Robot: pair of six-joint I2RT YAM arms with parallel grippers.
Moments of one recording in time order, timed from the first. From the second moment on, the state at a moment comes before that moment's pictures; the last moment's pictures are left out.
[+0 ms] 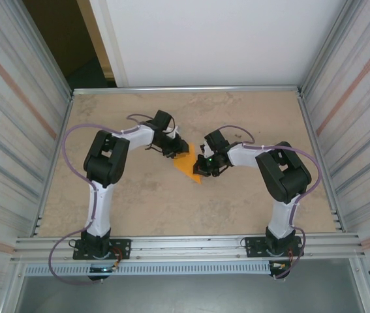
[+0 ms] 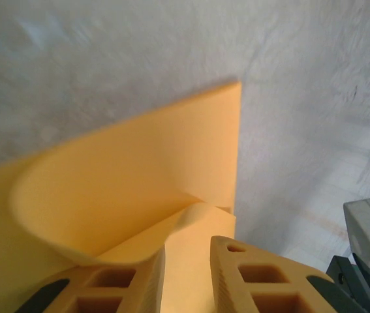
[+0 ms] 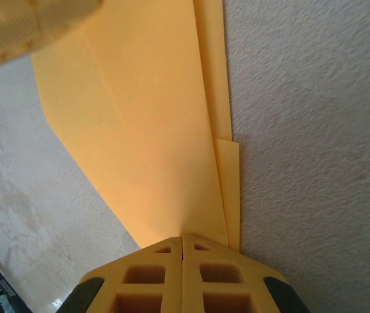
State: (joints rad) left arm -0.43 2.19 1.49 -0.45 0.65 -0.60; right arm 0.55 1.88 1.02 -0.28 -0.48 0.67
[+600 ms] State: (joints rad) left arm -0.30 2.32 1.74 -0.51 0.58 -0.53; right arm 0.54 1.88 1.02 -0.27 -0.50 0.67
